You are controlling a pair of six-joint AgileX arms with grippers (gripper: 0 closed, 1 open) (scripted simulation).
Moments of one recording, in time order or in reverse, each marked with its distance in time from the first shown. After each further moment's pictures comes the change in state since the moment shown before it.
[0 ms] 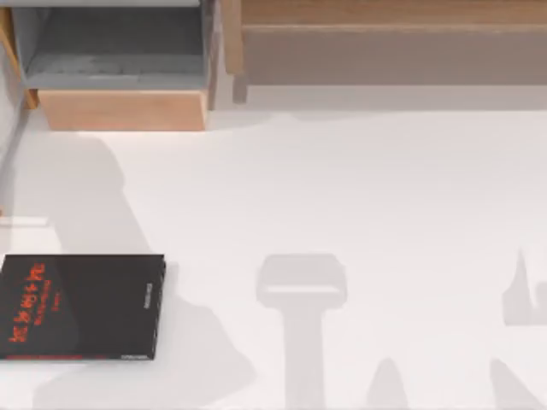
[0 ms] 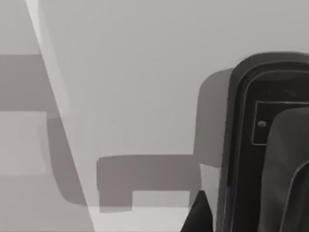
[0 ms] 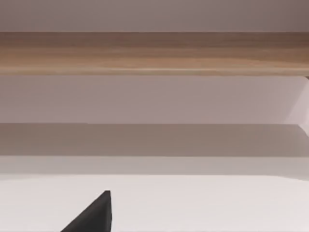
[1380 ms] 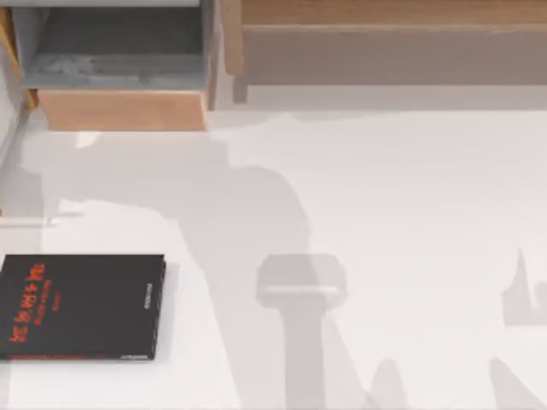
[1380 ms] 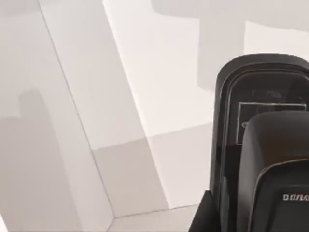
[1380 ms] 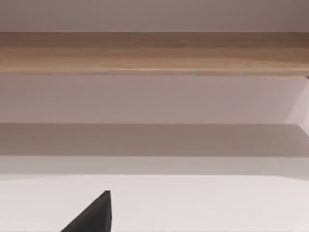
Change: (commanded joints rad) left arm -0.095 -0.377 -0.217 0.002 -0.181 0.042; right arm 0.000 0.000 0.000 0.000 0.000 0.000
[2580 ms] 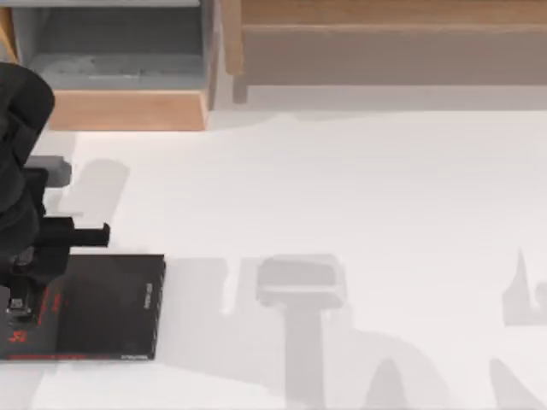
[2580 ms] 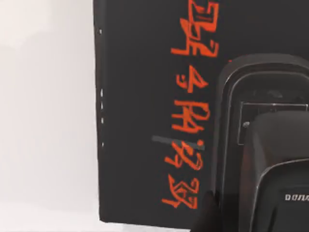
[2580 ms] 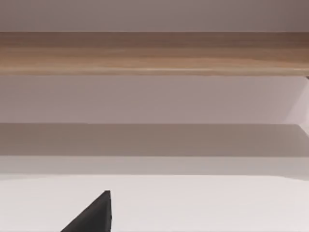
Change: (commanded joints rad) left arm -0.402 -0.667 -1.222 0.302 0.041 -0.797; right arm 0.000 0.000 0.000 0.000 0.000 0.000
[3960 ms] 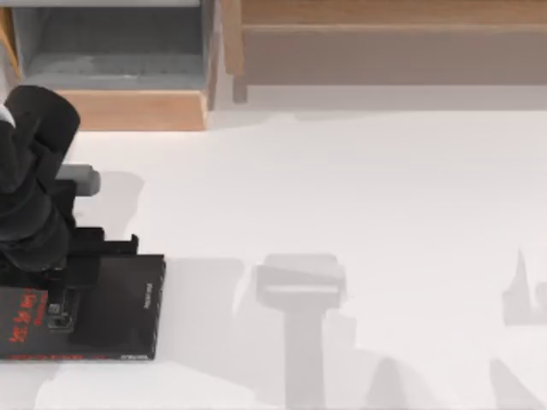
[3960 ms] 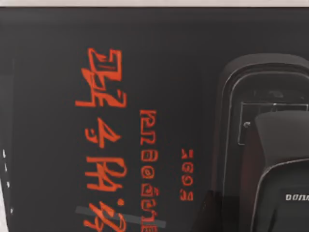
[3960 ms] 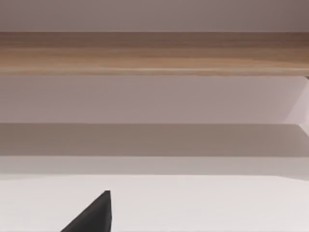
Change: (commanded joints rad) left arm -0.056 -0.010 -0.116 0.209 0.049 -0.017; right arm 0.000 0.000 0.000 0.000 0.000 0.000
